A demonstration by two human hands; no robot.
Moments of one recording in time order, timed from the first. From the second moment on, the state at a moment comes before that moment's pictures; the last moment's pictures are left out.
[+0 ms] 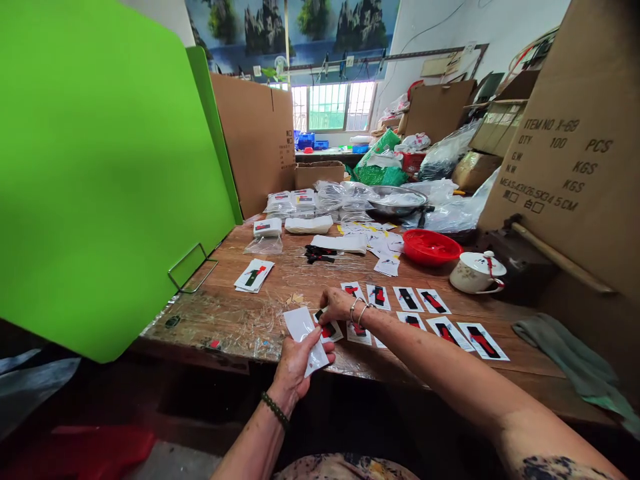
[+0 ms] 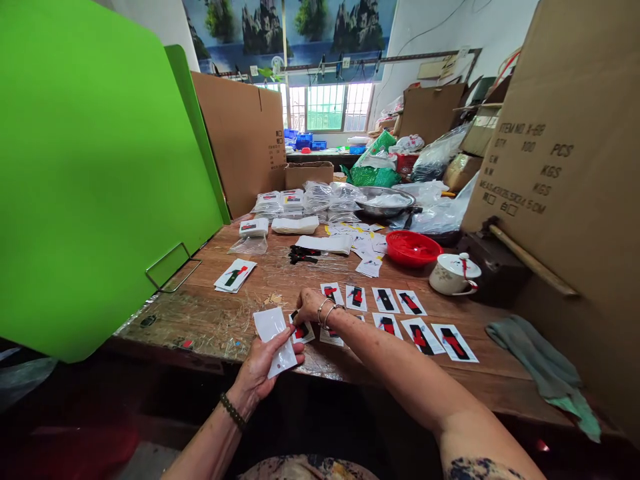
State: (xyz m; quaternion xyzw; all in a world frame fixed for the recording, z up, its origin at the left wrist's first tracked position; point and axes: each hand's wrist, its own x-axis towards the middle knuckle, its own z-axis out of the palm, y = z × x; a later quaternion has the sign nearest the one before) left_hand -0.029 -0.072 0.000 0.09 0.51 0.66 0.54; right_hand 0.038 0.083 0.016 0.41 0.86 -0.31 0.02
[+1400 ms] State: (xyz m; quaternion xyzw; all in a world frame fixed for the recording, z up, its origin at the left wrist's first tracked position) left_hand -0.063 -0.079 0.025 -0.01 0.32 0.86 0.40; right_hand 0.034 -0.052 -0.001 0.34 0.26 -0.87 -0.24
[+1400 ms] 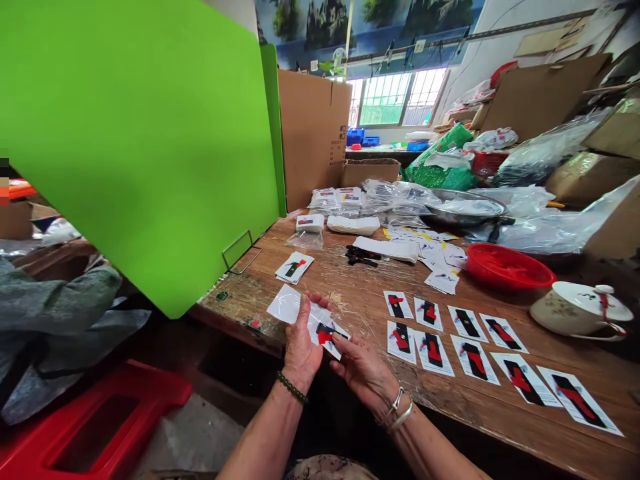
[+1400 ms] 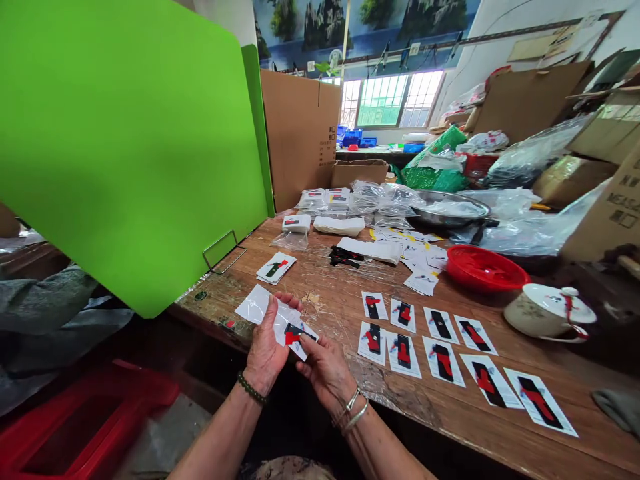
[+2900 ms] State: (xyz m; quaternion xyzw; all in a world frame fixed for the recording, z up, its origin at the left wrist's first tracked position) left_hand -0.063 -0.082 0.024 0.01 0.28 0.84 0.46; right_hand 0.011 -0.037 0.001 0.33 0.29 -0.84 -0.31
